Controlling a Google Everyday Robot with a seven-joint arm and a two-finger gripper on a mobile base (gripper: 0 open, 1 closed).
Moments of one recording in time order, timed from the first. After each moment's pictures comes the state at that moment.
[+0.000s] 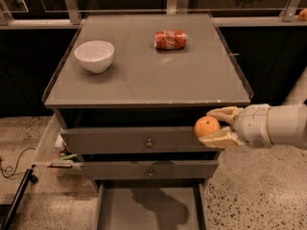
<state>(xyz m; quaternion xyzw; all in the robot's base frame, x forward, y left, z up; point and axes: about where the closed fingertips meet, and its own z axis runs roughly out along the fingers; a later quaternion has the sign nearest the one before) 0.477 -0.173 0.802 -0.51 0.73 0.14 0.43</state>
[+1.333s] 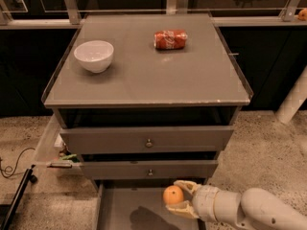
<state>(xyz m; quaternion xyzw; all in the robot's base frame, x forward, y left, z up) 0.402 -0.100 0.551 -0.48 0.74 0.21 0.43</state>
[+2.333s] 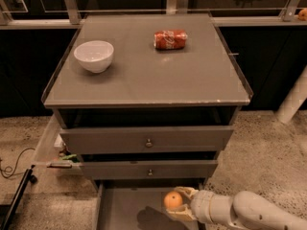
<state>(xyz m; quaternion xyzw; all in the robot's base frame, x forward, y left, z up) 0.412 -0.107 0.469 -0.46 0.76 0.23 0.40</state>
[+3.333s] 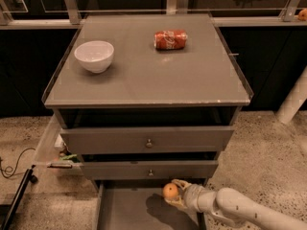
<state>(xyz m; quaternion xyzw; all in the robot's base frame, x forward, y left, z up) 0.490 -0.111 0.361 -0.47 0.75 0.17 0.43</state>
